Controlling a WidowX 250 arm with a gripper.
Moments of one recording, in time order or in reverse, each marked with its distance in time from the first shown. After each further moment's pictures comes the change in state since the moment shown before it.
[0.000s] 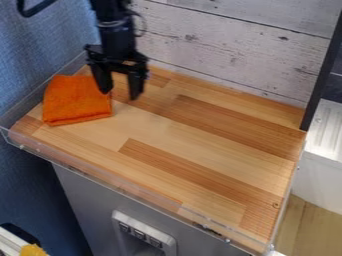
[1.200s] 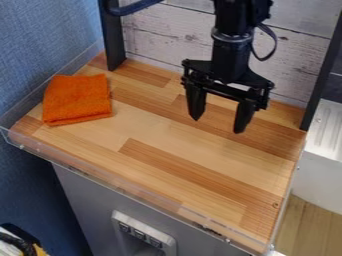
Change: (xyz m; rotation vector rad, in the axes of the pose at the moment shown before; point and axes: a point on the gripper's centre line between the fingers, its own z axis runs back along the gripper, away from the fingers) arm -0.029 -0.157 0.028 0.004 0.011 -0.049
